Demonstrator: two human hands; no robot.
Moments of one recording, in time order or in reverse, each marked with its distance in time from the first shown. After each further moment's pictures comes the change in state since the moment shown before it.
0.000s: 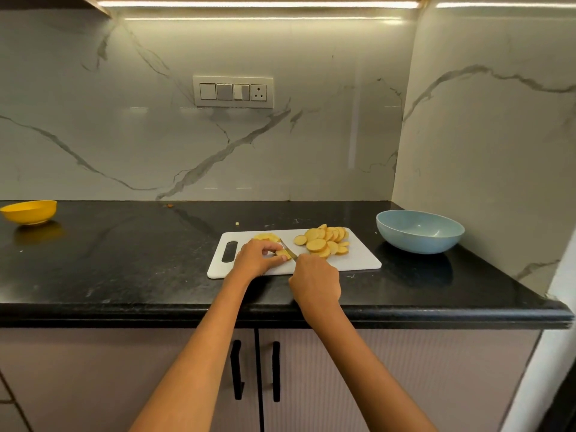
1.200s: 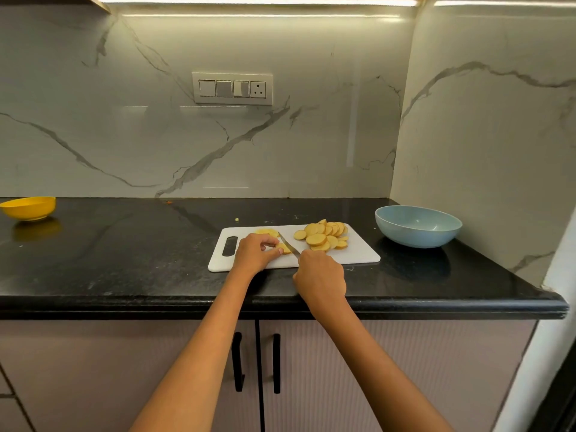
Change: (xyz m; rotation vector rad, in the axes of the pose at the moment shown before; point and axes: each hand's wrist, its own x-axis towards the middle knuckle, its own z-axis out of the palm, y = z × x) left_hand -0.010 0.006 0.001 0.001 0.132 0.032; right_hand -0.009 0.004 -0.002 0.004 -0.012 0.000
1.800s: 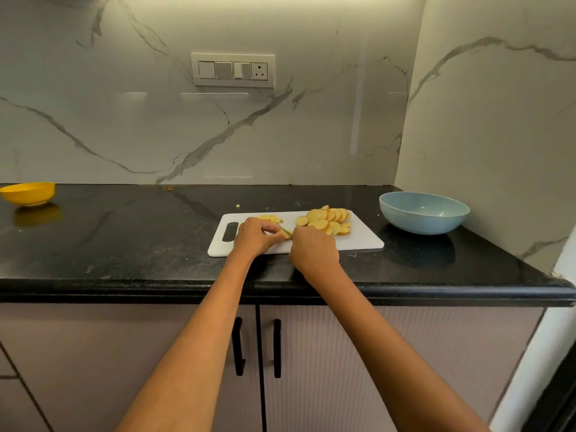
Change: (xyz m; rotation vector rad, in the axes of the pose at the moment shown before) left_hand 0.001 0.002 -0.001 0.001 -0.005 -0.024; right_hand 0.015 -0.008 -0.007 -0.036 -0.039 -0.099
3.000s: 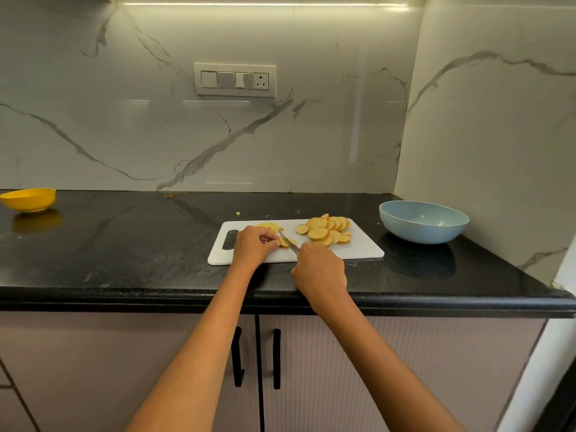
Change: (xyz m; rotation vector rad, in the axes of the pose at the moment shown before) left_hand 0.004 -0.007 0.005 -0.002 0.107 0.035; right_hand -0.015 0.005 0.007 0.066 0.020 0.080
